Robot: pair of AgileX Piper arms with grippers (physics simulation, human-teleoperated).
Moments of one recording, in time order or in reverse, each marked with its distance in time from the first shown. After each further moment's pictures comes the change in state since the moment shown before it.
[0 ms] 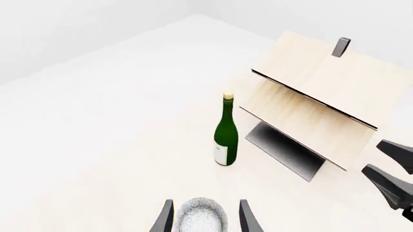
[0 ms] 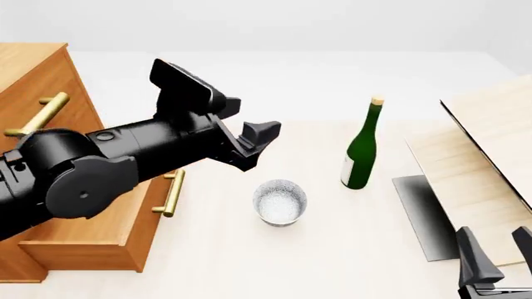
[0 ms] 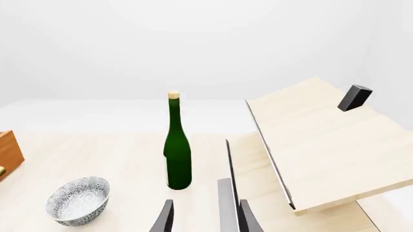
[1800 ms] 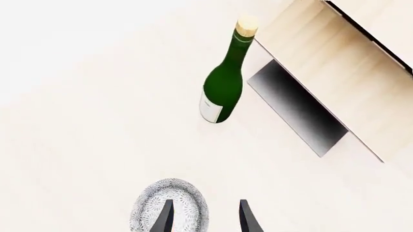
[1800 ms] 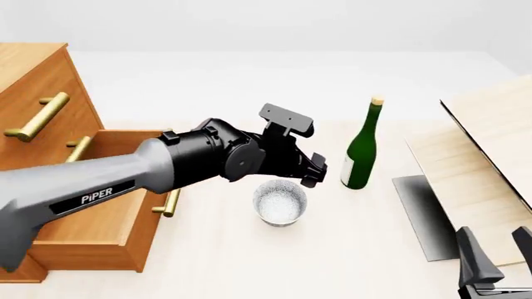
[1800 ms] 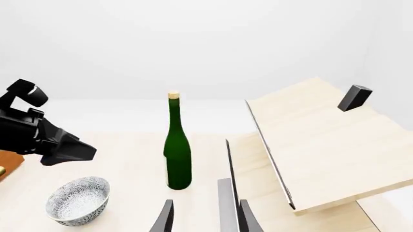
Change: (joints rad) left arm -0.040 0.559 -0.368 0.243 -0.170; right arm 0.000 0.000 0.000 0.000 0.000
